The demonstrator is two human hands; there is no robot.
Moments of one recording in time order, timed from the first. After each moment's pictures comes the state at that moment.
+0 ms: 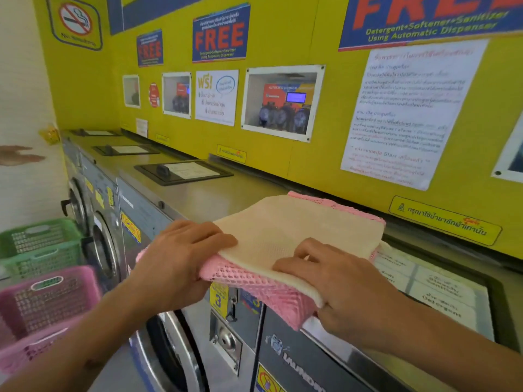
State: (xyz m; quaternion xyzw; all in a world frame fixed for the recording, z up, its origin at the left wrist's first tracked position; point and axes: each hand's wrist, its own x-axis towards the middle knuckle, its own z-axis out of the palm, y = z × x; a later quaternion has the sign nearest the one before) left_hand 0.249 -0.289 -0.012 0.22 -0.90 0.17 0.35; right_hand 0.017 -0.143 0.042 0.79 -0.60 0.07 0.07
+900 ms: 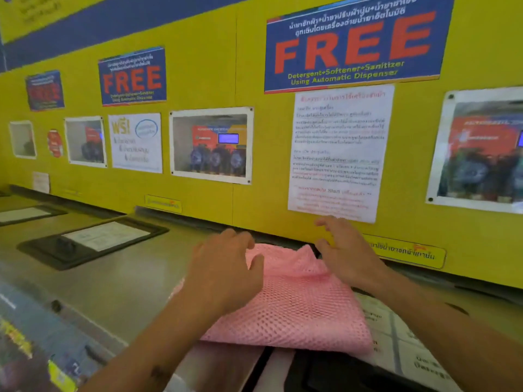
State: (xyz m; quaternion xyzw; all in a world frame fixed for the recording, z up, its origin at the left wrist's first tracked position) left_hand 0.077 -0.363 0.060 0.35 -0.88 0.00 0.32; right_hand -0.139 -0.267 0.059 0.54 -0.76 0.35 0.09
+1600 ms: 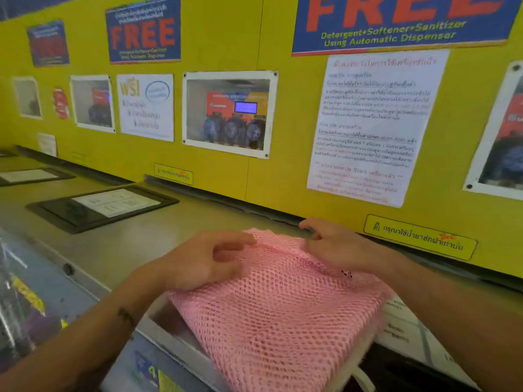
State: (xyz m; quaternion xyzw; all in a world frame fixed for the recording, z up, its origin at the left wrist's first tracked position) left_hand 0.132 -0.437 0.027 0.19 -0.91 -0.33 0.17; right_hand -0.103 -0.302 0.060 0.55 -0.80 0.21 -0.13
